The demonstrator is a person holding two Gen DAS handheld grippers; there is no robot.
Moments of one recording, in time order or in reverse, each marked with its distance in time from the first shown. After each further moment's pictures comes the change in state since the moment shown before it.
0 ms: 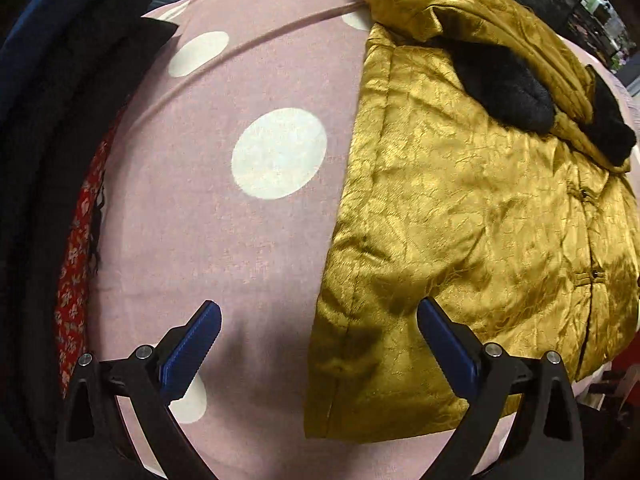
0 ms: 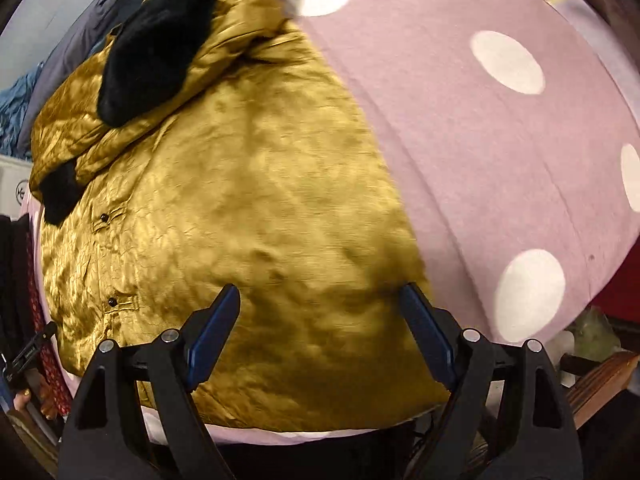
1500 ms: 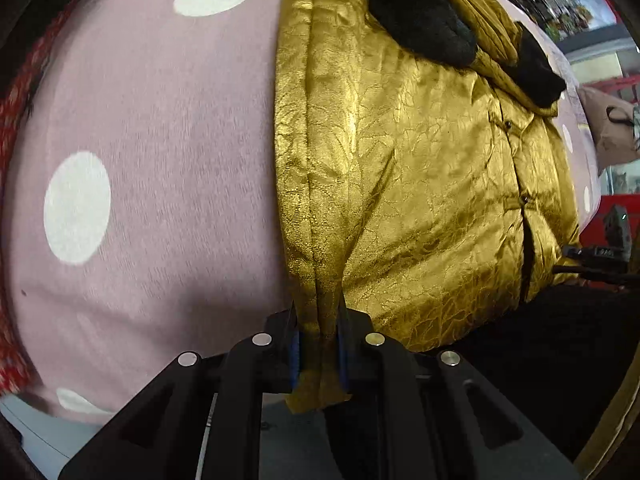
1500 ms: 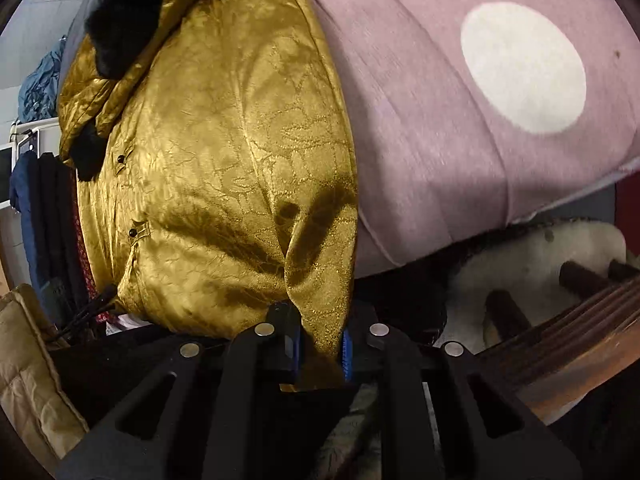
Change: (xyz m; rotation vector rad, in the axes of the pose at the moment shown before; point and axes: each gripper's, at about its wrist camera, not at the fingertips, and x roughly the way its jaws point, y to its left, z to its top) left arm -0.003 0.020 -0.057 0.030 0.172 -0.340; right arm 0.016 -0.068 -0.070 0.014 0.348 0.256
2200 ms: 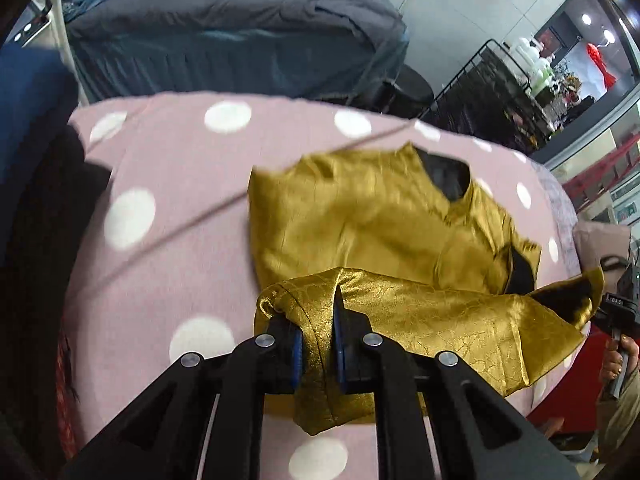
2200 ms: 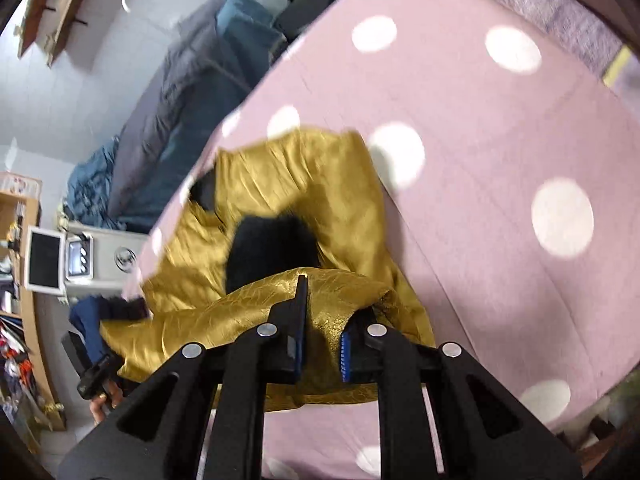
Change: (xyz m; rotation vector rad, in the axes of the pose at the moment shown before) left arm -0.119 -0.039 0.237 -0.018 -0.424 0.035; right arm -0.160 0.100 0.195 -0.020 -0.488 0.182
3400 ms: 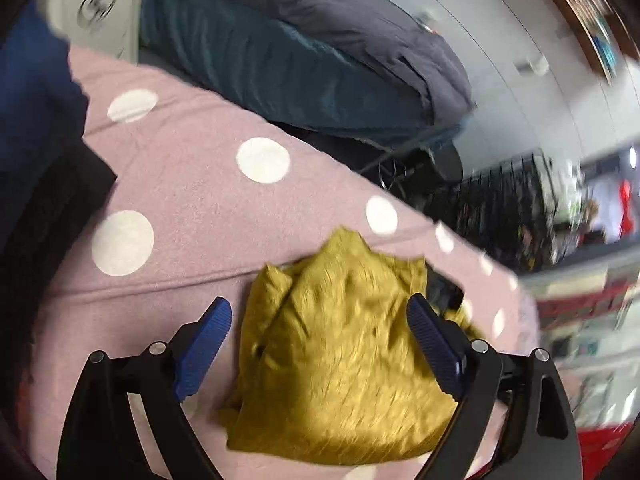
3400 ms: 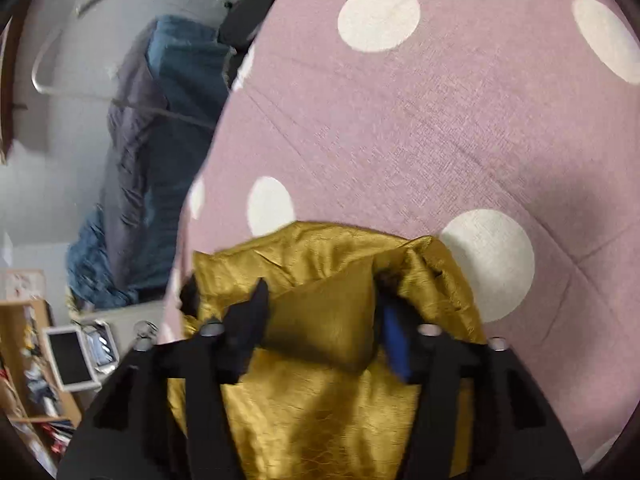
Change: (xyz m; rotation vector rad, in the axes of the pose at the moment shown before) left arm -0.003 0.035 0.067 -0.358 -0.033 -0.049; right arm 0.101 -0.002 0.094 0.306 -0.003 -0.010
